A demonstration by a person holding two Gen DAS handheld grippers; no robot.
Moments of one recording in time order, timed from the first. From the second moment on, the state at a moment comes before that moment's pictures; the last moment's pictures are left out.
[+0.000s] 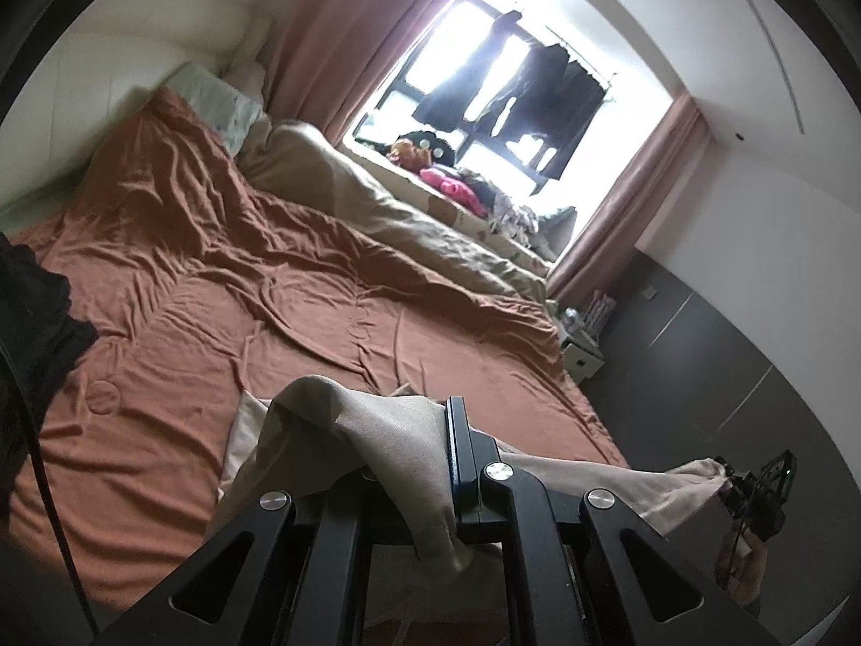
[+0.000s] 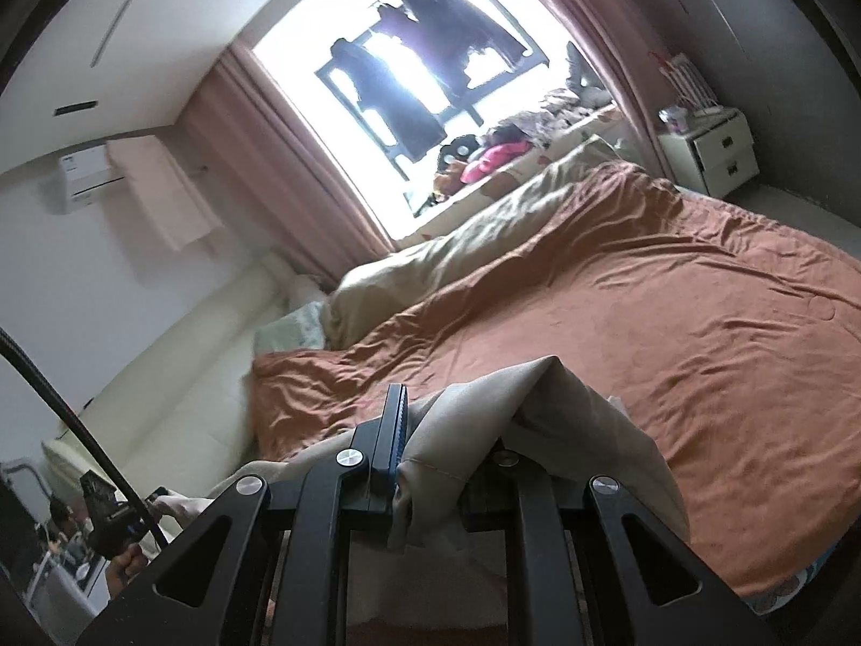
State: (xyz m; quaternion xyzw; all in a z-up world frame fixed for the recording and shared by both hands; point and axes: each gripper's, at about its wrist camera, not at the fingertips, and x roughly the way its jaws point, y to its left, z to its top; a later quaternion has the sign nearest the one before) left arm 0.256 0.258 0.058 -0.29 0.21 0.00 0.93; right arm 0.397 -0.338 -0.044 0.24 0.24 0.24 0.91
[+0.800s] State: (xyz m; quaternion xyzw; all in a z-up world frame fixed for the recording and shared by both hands) left arm 0.447 0.318 -0.103 -0.32 0.37 0.05 0.87; right arm 0.586 -0.249 -0.094 0.23 0.40 0.15 0.87
